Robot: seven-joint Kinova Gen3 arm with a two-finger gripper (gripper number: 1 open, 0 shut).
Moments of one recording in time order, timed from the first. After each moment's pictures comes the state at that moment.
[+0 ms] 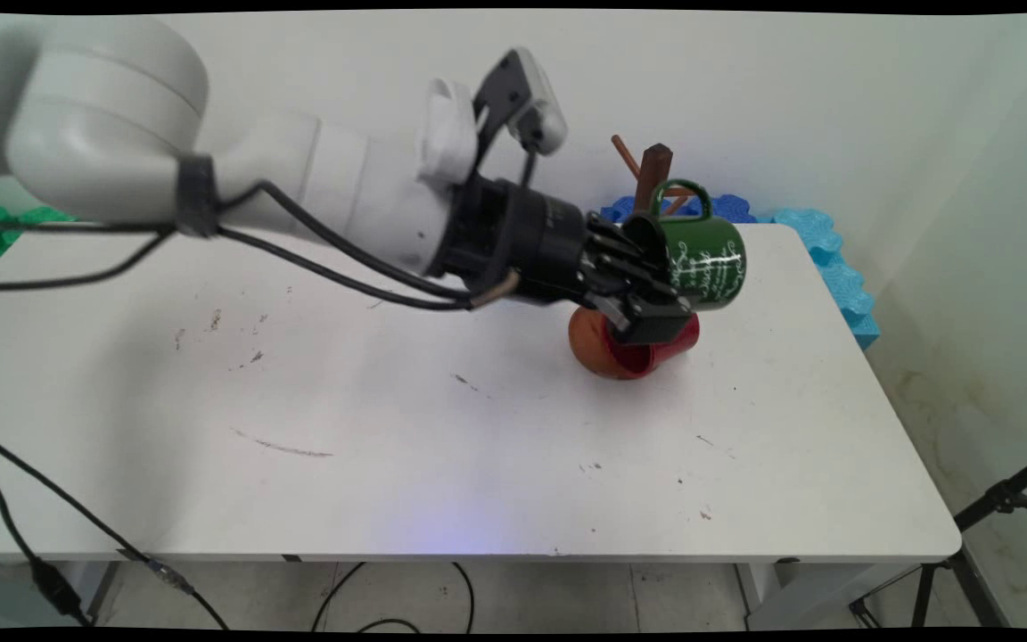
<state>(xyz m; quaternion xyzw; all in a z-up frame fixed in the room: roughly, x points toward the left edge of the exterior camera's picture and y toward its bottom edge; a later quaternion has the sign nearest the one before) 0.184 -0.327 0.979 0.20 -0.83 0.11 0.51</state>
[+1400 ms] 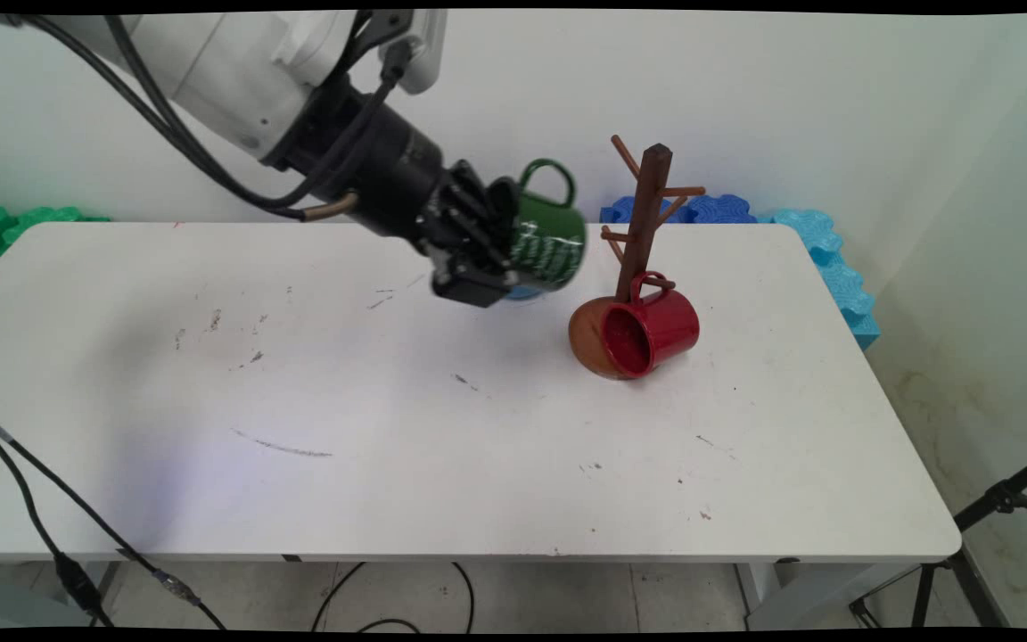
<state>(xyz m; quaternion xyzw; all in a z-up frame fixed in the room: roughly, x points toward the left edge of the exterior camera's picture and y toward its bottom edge) 0.258 -0.336 1.050 0.14 -0.93 0.13 0.33</state>
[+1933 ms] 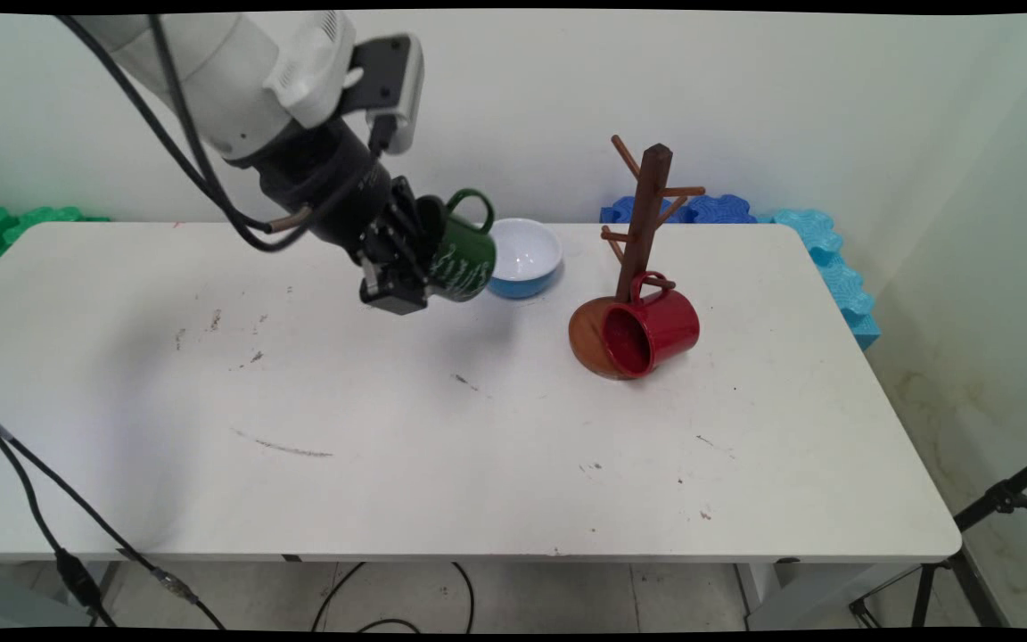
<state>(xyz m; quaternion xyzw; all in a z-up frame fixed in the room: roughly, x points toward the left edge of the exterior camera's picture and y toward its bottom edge) 0.272 -0.349 1.042 0.13 -0.97 0.14 0.18</state>
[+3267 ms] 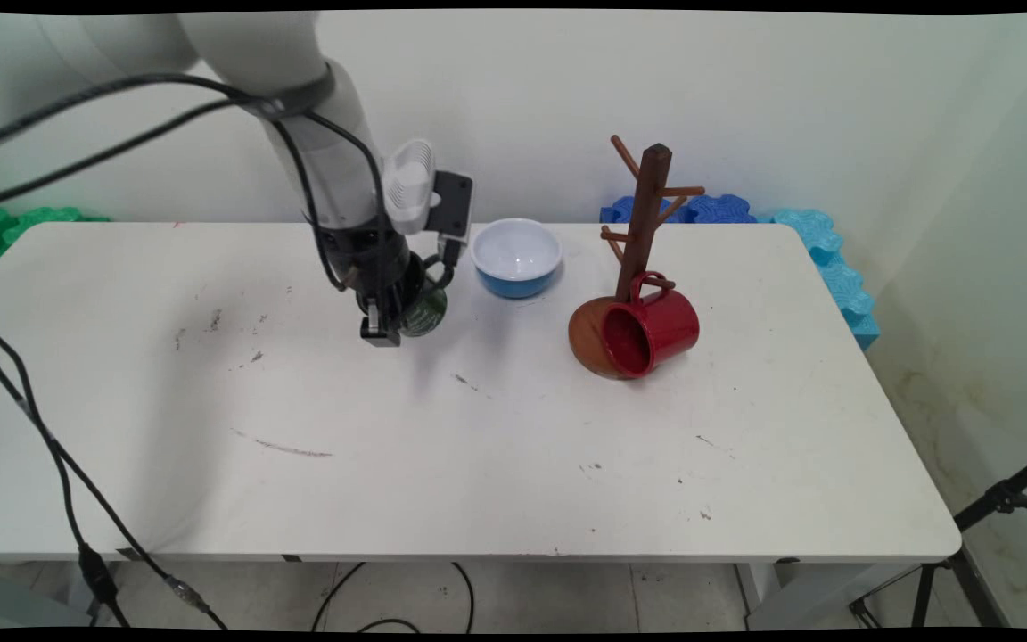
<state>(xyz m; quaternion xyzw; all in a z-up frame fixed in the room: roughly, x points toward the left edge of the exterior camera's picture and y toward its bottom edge) 0.245 -0.413 0.949 0.14 -0.99 0.10 -0.02</state>
